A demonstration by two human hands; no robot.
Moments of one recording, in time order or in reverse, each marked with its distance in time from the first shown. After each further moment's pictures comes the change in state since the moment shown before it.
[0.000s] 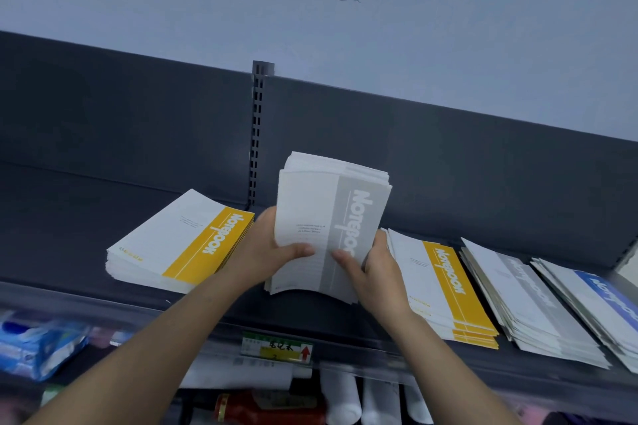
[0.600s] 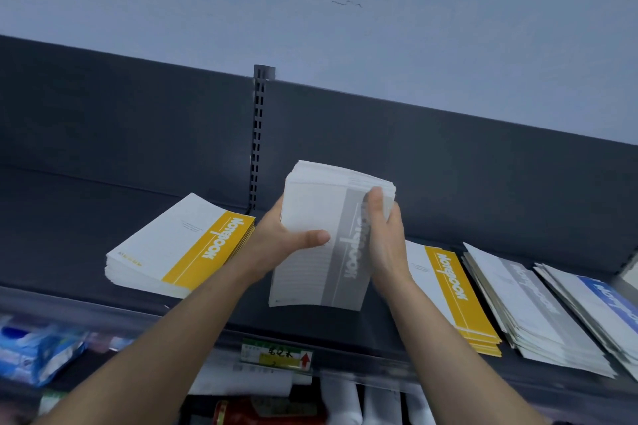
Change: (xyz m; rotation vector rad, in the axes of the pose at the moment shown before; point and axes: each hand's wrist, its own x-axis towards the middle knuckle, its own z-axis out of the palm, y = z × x) left_hand 0.003 0.040 -0.002 -0.406 -0.113 -0.025; right_hand 0.023 -0.046 -0.018 0.687 0.111 0.146
